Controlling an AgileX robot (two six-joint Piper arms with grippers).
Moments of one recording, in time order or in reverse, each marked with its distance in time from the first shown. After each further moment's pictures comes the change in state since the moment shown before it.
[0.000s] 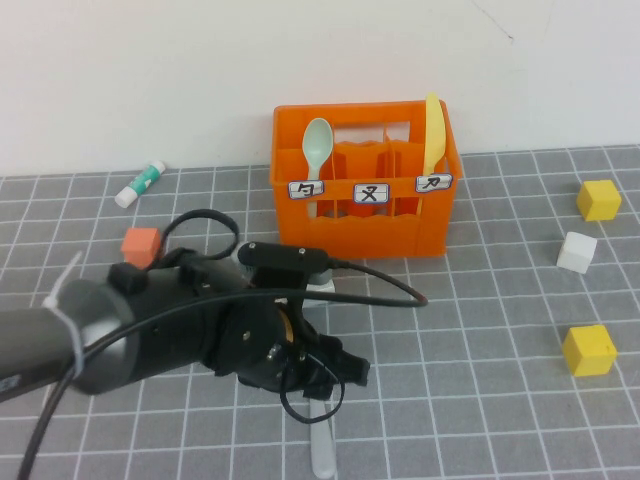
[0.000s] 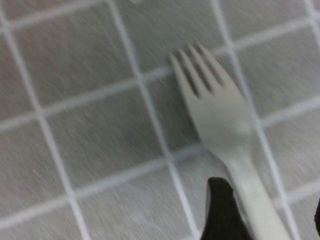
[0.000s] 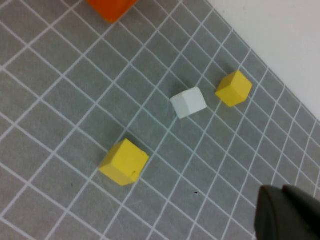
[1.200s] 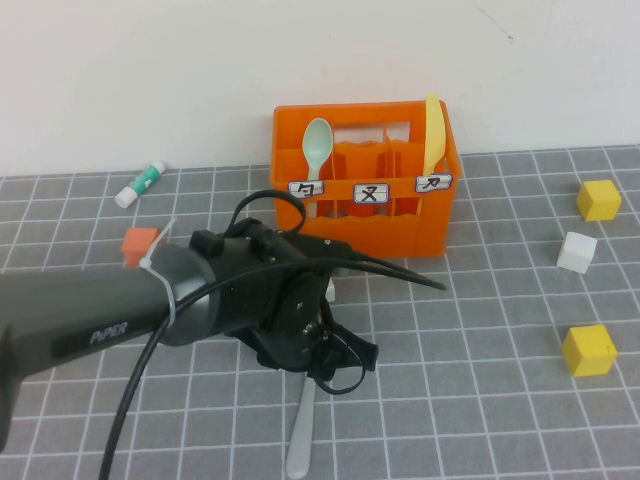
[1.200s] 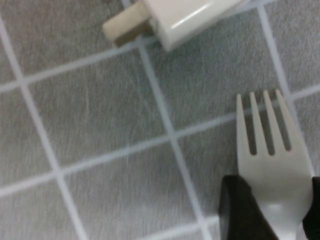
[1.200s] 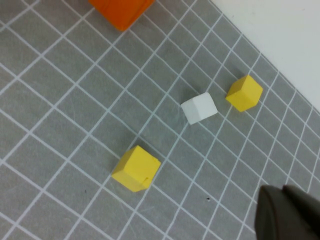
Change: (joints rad) right arm 0.000 0.000 0.000 0.030 -0.015 0.009; left arm -0.007 0.195 -0.206 0.176 0.155 -0.134
